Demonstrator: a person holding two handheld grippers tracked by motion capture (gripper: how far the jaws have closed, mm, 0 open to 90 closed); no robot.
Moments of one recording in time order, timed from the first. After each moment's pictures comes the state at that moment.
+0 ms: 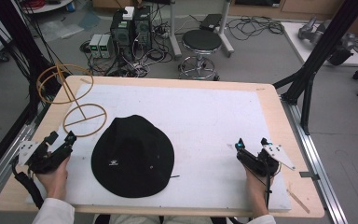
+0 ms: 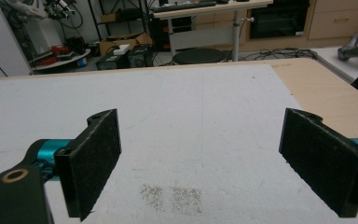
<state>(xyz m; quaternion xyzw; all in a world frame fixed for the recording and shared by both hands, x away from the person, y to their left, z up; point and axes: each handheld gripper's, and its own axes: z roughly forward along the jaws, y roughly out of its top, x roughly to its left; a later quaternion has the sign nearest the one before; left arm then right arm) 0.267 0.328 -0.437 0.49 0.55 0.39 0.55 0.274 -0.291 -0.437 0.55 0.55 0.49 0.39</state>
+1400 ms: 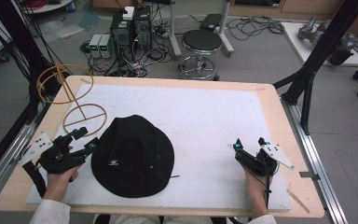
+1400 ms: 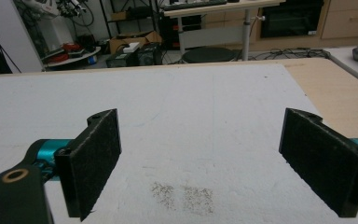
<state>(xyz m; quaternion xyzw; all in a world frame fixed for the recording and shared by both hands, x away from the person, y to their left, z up) 0.259 0.286 -0.394 0.62 0.35 0.24 0.66 0.274 -0.288 -0.438 0.54 0.56 0.50 0.38</state>
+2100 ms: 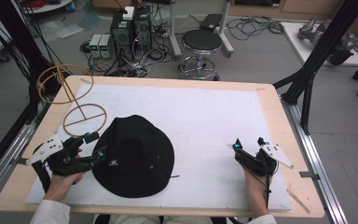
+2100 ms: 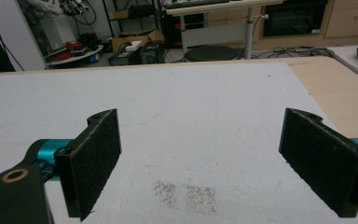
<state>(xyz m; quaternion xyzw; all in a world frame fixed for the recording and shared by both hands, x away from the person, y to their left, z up) 0.260 0.270 -0.392 0.67 0.29 0.19 0.66 0.275 -0.288 -0.438 0.54 0.57 0.50 0.37</state>
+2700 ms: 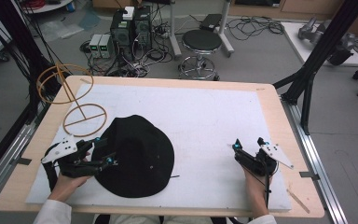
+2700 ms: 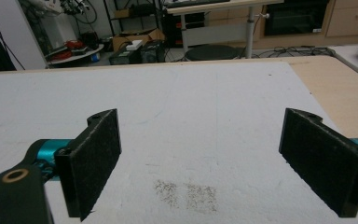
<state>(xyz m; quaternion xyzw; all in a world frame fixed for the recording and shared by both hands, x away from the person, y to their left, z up) 0.264 0.254 -0.404 0.72 0.28 0.16 0.61 0.275 -0.288 -0.438 0.54 0.57 0.50 0.37</state>
